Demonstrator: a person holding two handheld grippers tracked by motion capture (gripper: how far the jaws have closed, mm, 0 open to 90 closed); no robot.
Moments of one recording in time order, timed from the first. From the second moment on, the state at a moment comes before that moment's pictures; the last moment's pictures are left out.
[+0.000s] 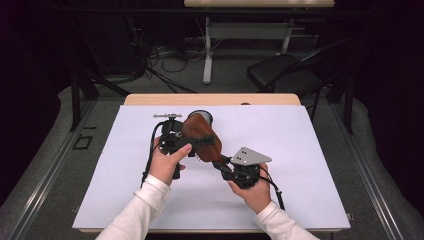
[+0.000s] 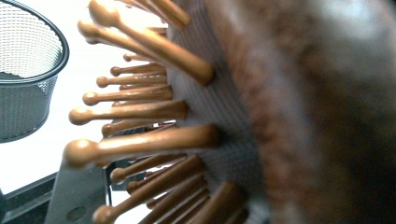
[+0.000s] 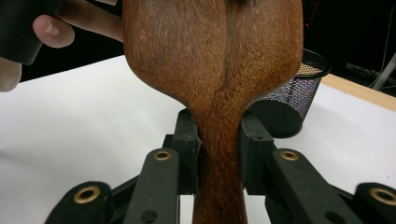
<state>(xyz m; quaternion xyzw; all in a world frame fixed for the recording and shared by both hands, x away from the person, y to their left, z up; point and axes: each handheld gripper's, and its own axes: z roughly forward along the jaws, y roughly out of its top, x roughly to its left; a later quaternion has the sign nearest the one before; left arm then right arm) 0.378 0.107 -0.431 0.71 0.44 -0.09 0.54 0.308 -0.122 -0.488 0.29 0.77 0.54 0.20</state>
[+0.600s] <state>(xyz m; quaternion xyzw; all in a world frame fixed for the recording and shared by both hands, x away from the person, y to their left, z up) 0.379 0.112 -0.435 0.69 0.46 -0.11 0.55 0.310 -0.123 -0.491 0.29 0.77 0.53 0.20</state>
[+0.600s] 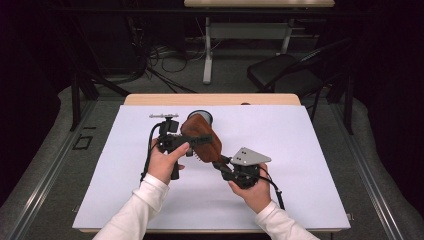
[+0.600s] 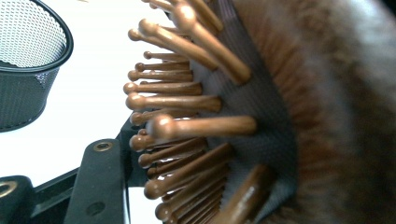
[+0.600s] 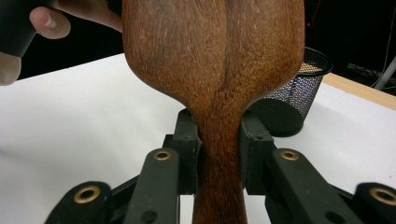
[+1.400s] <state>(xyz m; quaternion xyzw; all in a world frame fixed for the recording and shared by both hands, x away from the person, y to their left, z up) 0.380 0.112 -0.437 0.67 0.51 -0.14 0.53 0.312 -0.122 -0.496 0.29 0.77 0.53 0.20</state>
